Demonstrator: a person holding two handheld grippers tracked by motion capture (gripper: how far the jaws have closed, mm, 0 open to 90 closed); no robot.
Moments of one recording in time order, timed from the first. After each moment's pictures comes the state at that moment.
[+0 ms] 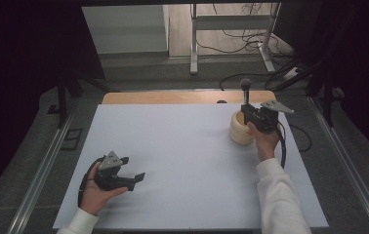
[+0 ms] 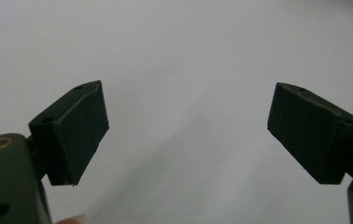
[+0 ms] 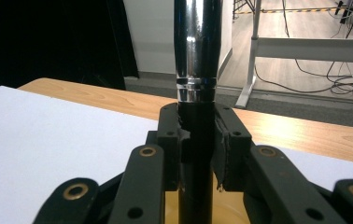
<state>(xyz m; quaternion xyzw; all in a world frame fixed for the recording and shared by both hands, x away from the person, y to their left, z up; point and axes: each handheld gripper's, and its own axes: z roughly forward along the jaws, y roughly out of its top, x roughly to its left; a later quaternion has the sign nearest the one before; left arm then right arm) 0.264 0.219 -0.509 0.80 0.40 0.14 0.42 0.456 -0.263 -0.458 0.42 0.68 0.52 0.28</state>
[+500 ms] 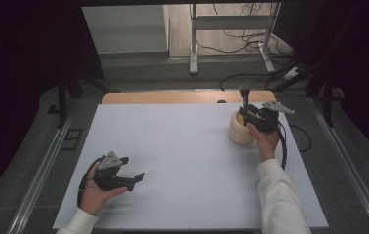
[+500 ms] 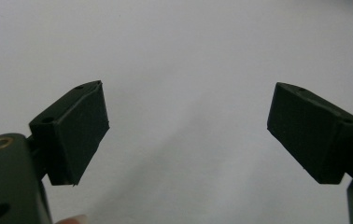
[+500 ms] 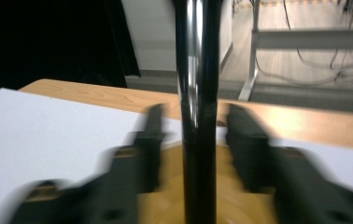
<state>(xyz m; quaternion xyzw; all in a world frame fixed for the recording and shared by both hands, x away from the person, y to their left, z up) 0.264 0.221 -0.507 0.80 0.40 0.14 0.42 0.459 -0.267 -0.465 0.44 0.68 0.52 0.26</state>
